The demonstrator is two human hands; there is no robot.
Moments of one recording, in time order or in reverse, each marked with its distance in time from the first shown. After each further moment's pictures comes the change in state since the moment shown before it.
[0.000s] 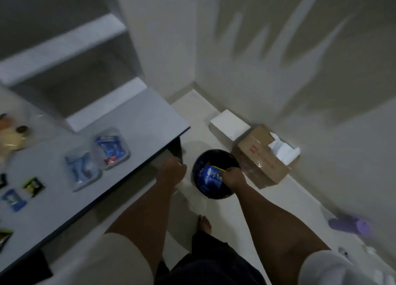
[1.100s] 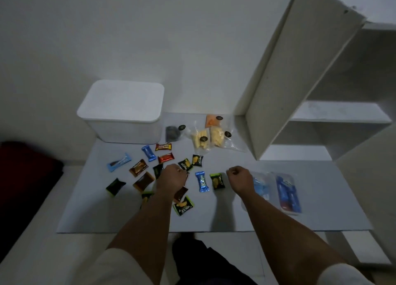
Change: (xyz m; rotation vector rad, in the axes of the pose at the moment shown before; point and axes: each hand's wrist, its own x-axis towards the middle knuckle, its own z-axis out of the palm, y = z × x) left_hand -0.077 -0.493 -0.351 -0.543 0.438 -0.507; right_hand -0.176 -0.402 0.450 -0.186 -0.126 -0.660
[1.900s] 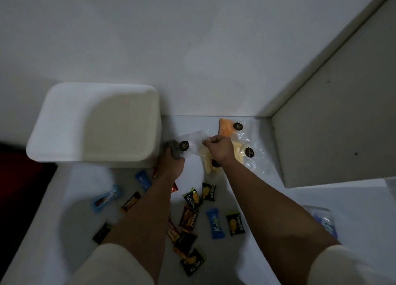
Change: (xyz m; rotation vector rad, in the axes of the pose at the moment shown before) left_hand 0.243 0.053 -0.014 0.003 -0.037 -0.131; right_hand 0.236 -0.149 0.113 0.227 -0.169 0.086
